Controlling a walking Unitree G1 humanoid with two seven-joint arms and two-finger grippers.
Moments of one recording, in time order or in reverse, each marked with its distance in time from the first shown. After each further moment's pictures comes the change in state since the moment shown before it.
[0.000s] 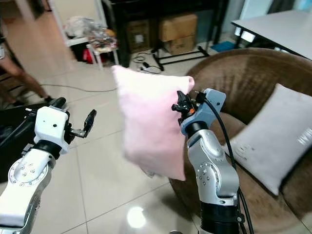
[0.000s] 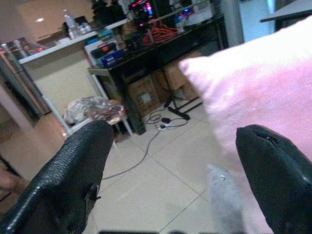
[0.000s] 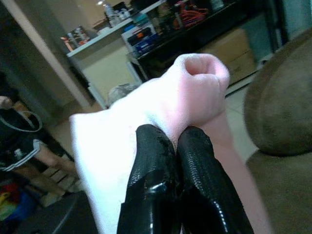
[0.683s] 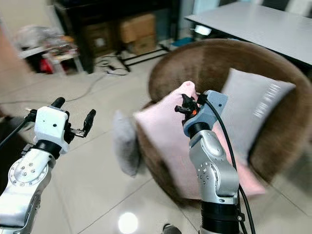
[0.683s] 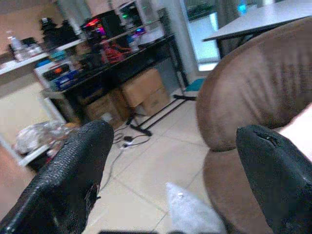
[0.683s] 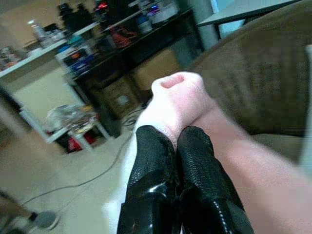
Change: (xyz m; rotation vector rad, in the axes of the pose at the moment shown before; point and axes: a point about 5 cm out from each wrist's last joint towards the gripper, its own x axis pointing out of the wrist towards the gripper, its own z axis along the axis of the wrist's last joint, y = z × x) left arm 0.000 0.000 0.000 0.001 0.003 0.011; right arm 0.002 -0.009 -0.003 -0.042 0.018 -0.082
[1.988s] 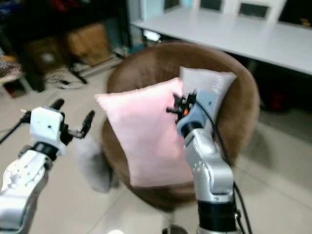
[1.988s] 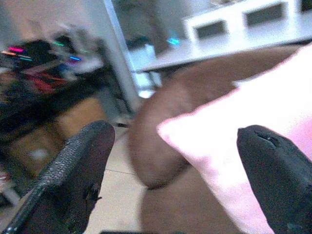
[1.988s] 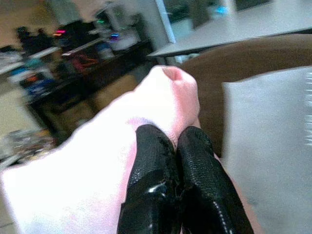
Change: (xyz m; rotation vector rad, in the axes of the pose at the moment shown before) left arm -0.004 -0.005 0.000 -0.071 -0.008 -0.053; right arm 0.000 0.007 -0.004 -0.060 0.017 0.054
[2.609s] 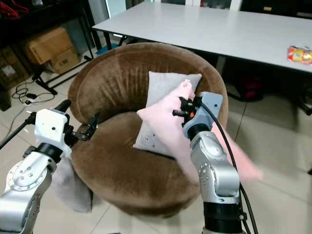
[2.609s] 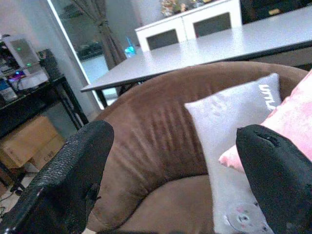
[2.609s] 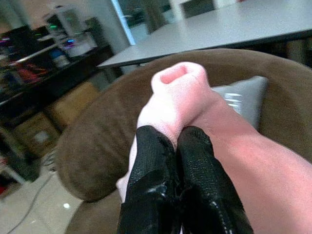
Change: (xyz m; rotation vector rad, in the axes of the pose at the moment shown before) left arm -0.004 -0.001 0.005 0.005 -0.022 -0.017; right arm -0.001 -0.004 -0.003 -0.020 0.018 0.031
